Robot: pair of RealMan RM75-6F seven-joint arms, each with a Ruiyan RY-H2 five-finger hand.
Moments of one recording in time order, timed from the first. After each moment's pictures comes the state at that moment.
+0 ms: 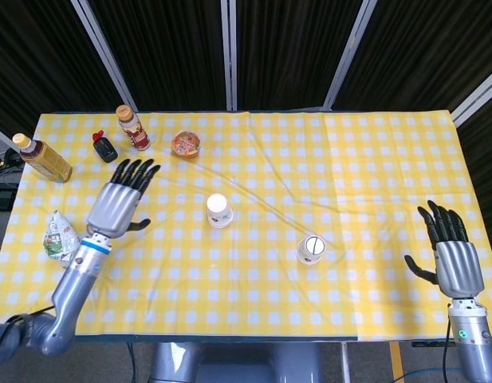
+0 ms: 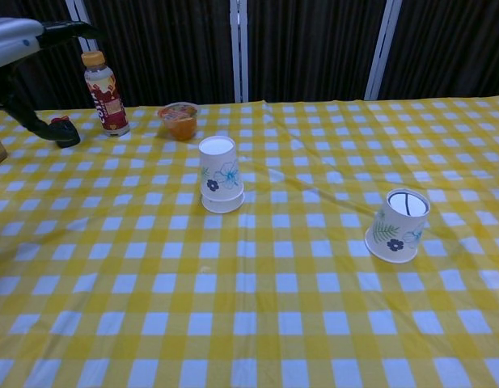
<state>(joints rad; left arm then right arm) -0.69 -1.30 -0.04 -1.70 1.17 1.34 0.36 0.17 -1.25 0.13 -1.46 -1.50 1.49 0.07</state>
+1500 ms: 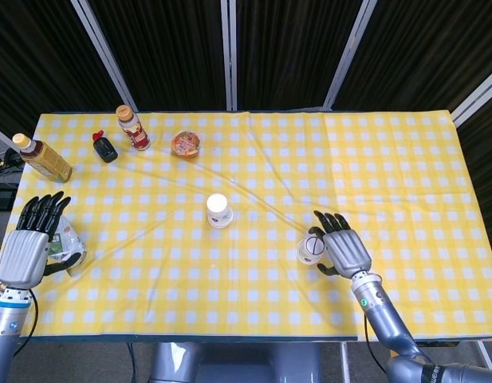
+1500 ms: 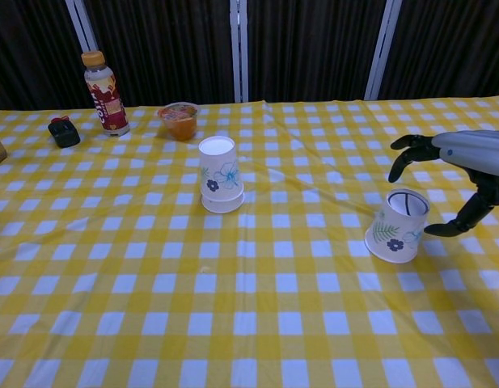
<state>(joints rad) -0.29 -1.21 0.01 -1.60 1.46 1.56 0.08 0.51 -1.36 0.17 -1.80 -1.05 1.04 -0.54</state>
